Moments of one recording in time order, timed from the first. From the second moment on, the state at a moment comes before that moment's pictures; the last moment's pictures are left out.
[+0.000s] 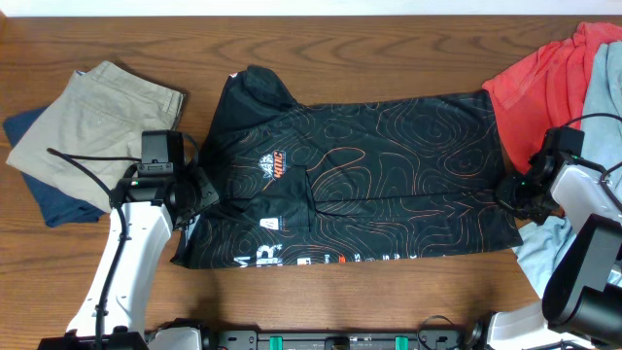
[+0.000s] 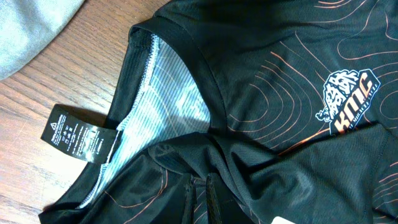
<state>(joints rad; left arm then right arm) 0.05 1.33 0.84 -0.76 0.07 -0.49 -0.36 1.70 0.93 -0.69 -0.04 0.30</state>
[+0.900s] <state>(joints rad) 0.05 1.33 0.84 -0.70 0.07 -0.46 -0.43 1.70 0.97 -0.61 -0.26 0.41</state>
